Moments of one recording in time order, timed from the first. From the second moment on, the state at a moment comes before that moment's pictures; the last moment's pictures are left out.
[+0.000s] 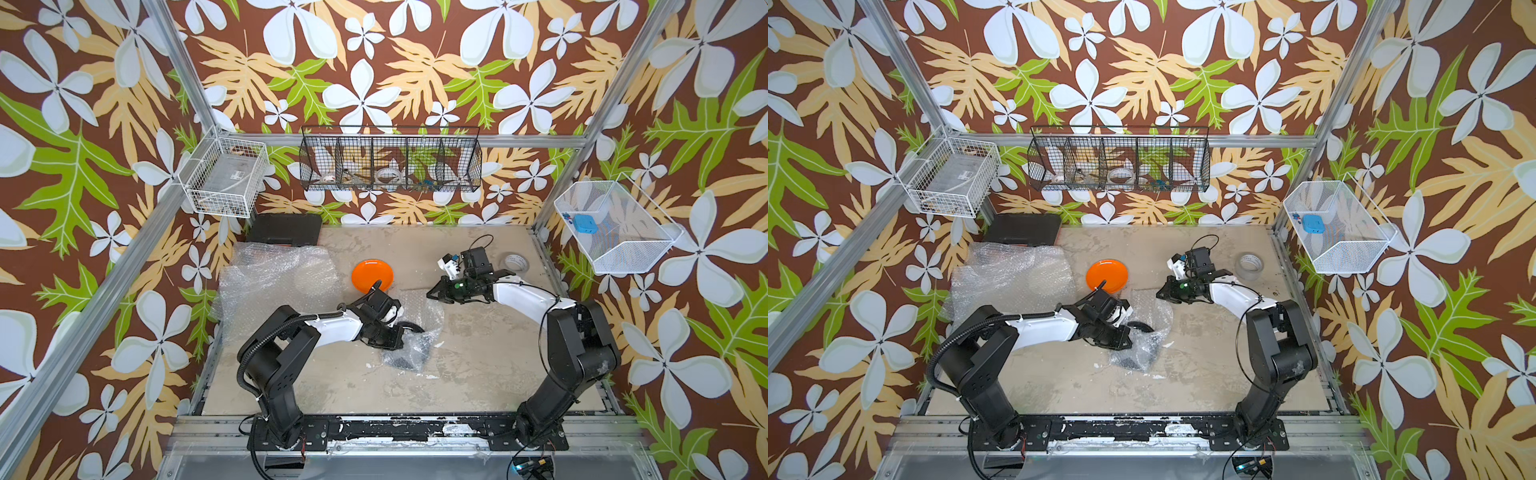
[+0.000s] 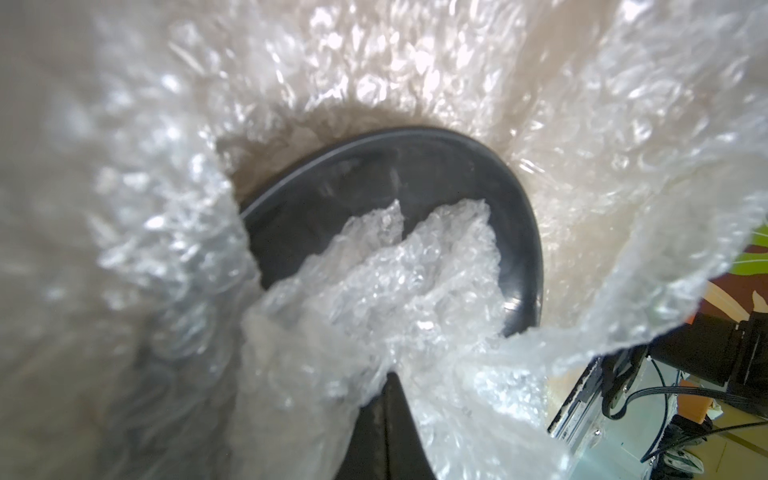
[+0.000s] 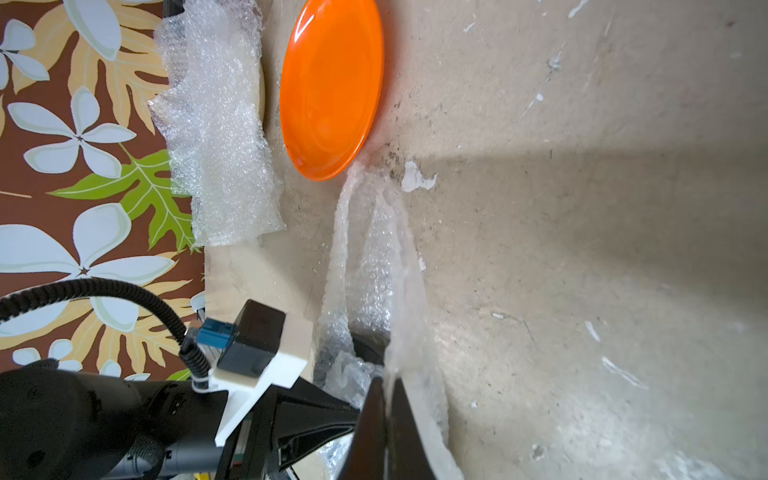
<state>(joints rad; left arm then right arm) -0.70 1.77 0.88 -0.25 0.43 -0.49 0.30 1.71 1.12 -0.40 -0.66 0.43</state>
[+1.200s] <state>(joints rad) -0.54 1.52 0.89 -0.30 0.32 -0.63 0.65 1.85 0.77 0.00 -0.85 0.71</state>
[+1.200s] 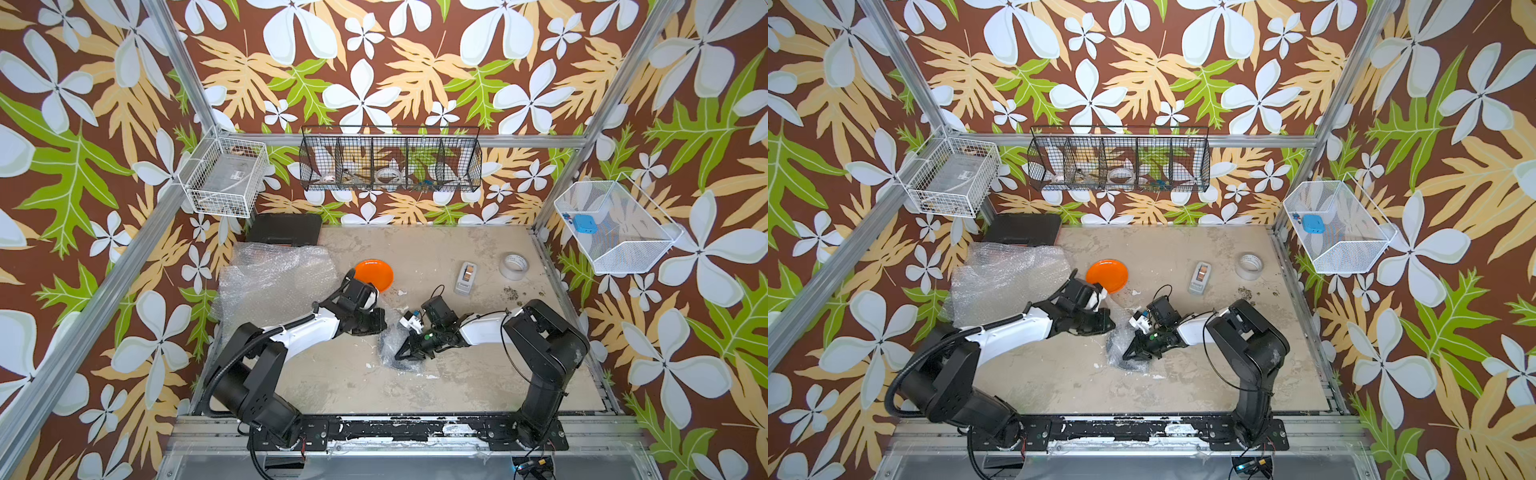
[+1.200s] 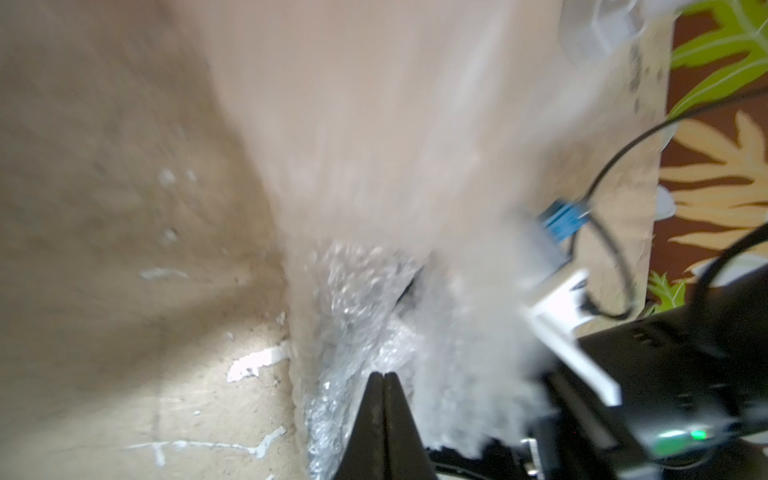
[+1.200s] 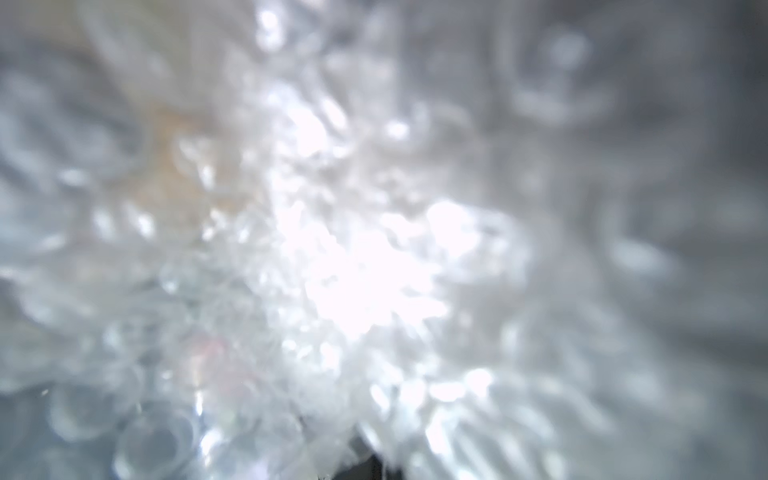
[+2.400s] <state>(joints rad) -0.43 1.70 1.13 -0.45 0.21 -0.55 0.66 1.82 0.78 -0.03 -0.80 0.72</state>
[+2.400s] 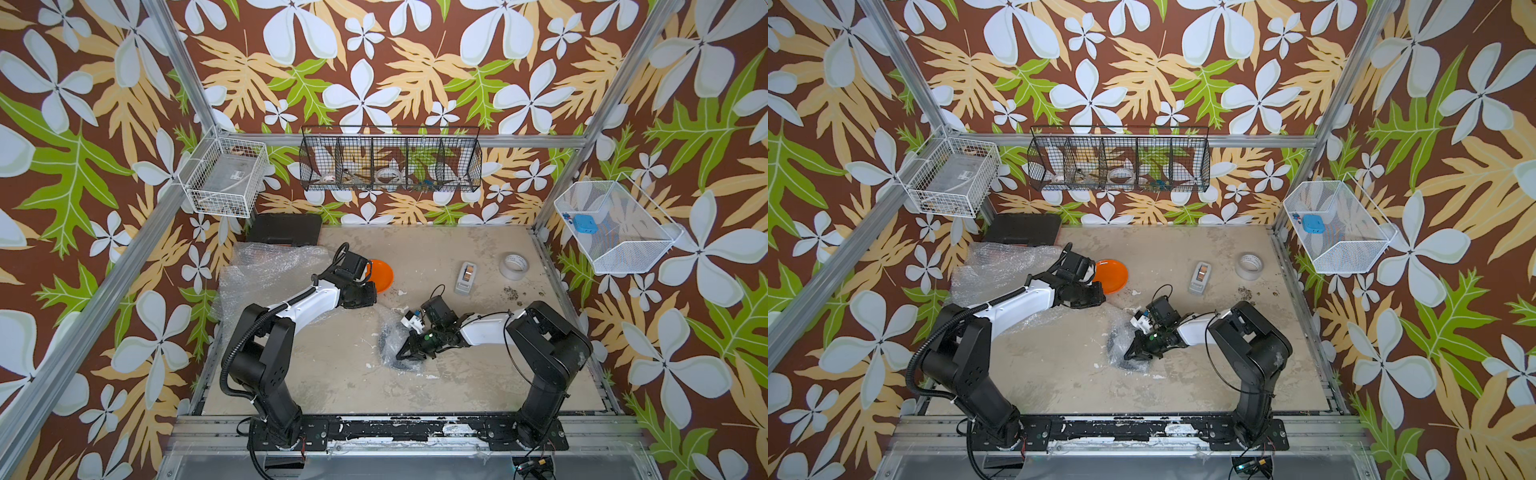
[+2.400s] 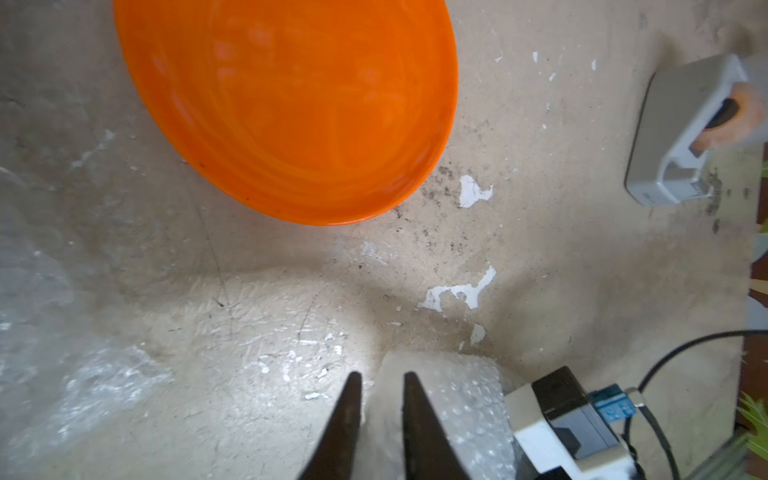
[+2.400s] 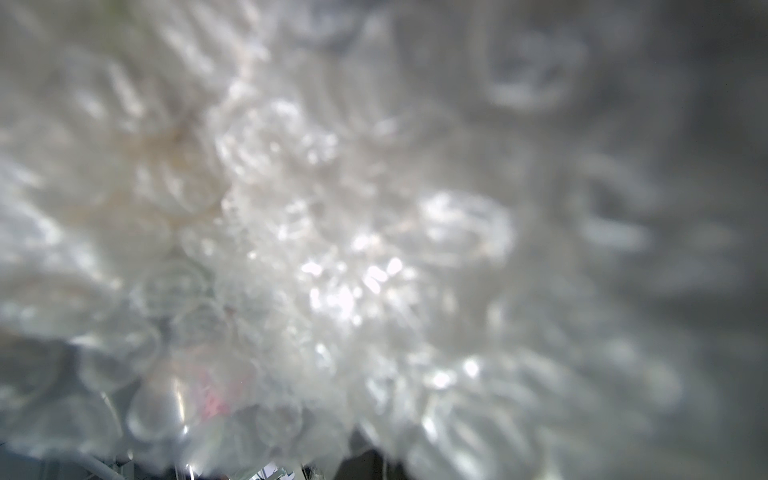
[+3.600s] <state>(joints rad) -0.56 1.80 0.88 -0.15 0.54 -0.62 0.60 1.71 0.89 -0.12 -0.63 0.79</state>
